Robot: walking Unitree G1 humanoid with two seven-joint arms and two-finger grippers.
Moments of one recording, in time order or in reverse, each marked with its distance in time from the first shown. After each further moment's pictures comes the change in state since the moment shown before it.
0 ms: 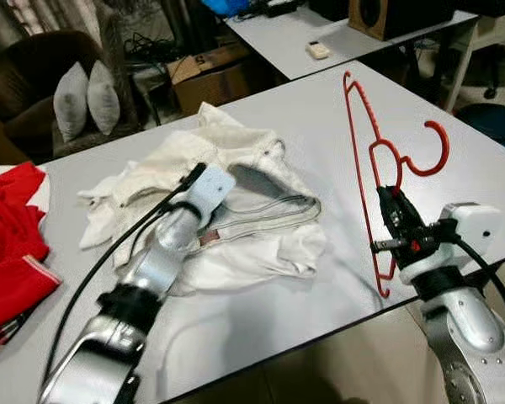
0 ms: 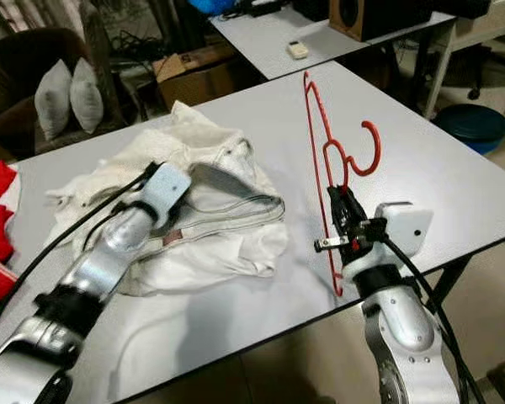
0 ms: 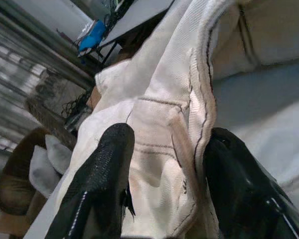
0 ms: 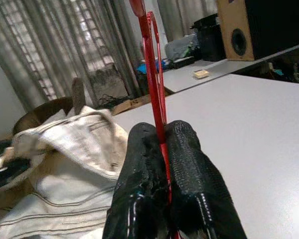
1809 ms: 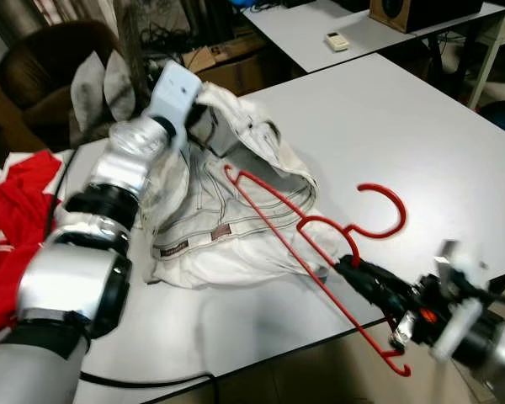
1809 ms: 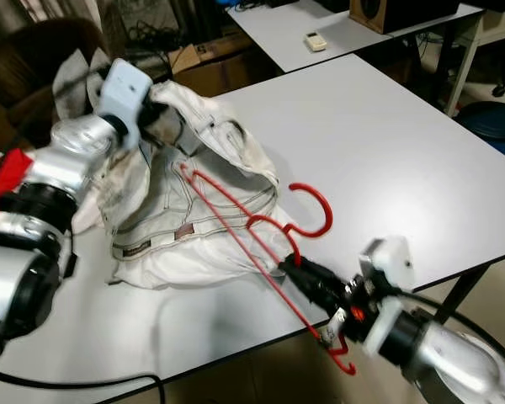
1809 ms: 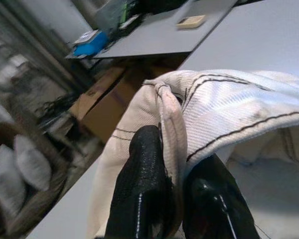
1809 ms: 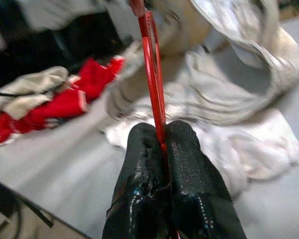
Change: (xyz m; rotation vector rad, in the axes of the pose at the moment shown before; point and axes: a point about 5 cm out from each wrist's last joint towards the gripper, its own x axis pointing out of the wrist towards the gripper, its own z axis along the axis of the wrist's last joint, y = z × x) left arm 0.038 0.108 0.070 -0.215 -0.120 -0.108; right arm -0.046 0.008 0.013 0.082 0.276 0.616
